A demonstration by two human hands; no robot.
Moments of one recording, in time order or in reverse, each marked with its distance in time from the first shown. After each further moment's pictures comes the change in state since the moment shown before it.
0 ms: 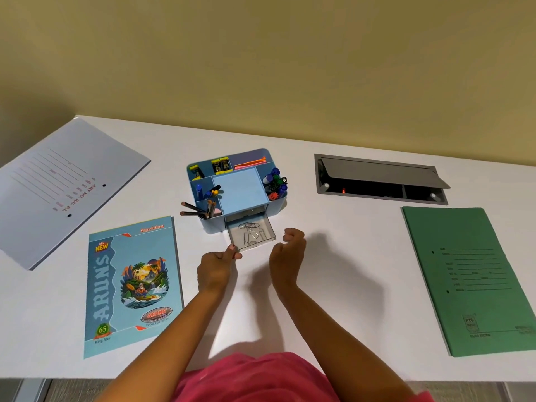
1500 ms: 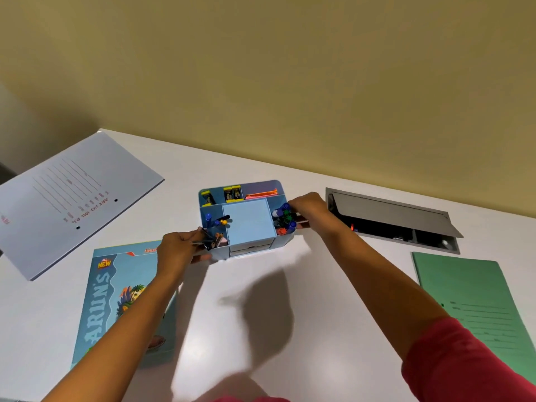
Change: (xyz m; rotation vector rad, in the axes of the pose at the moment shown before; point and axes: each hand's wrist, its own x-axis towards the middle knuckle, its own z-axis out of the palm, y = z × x) left_hand 0.054 0.063 -0.074 -0.257 0.064 0.049; right_hand 0.161 -0.121 -0.003 -0.224 -0.522 0.288
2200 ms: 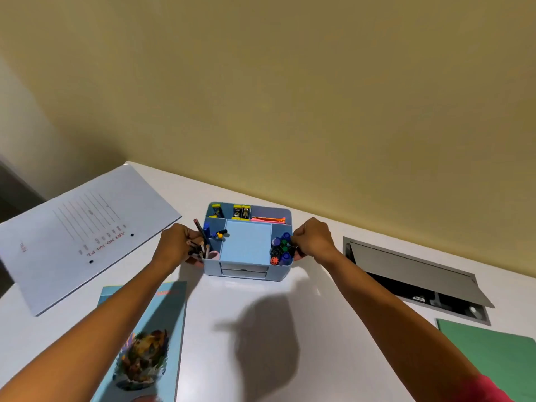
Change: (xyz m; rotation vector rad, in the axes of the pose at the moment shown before) left_hand 0.067 0.083 -0.027 0.302 -0.084 0.121; right_hand 0.016 -0.049 0.012 -0.348 -0.014 -0.269
